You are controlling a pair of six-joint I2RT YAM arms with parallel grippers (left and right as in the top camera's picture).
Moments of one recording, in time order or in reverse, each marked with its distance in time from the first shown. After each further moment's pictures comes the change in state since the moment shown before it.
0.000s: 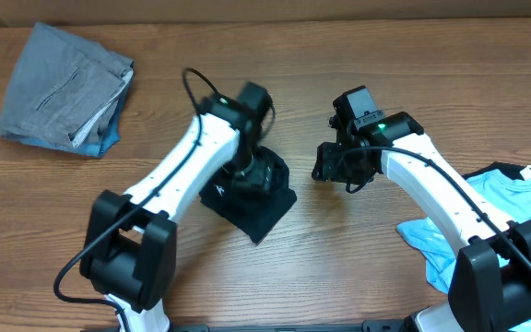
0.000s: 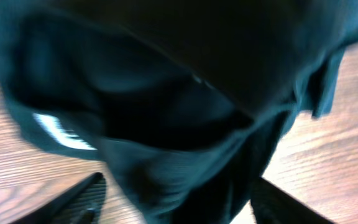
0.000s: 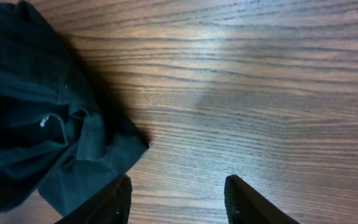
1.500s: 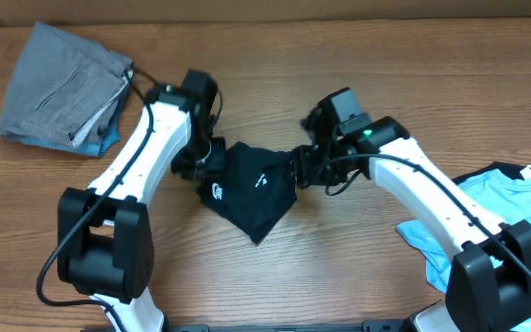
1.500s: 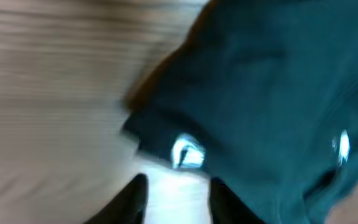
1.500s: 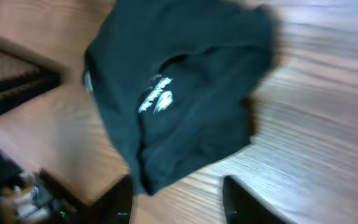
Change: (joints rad) left arm 0.247 -0.006 0.020 -0.030 0.002 0.015; right arm 0.067 0.000 0.000 0.098 -0.250 -0.030
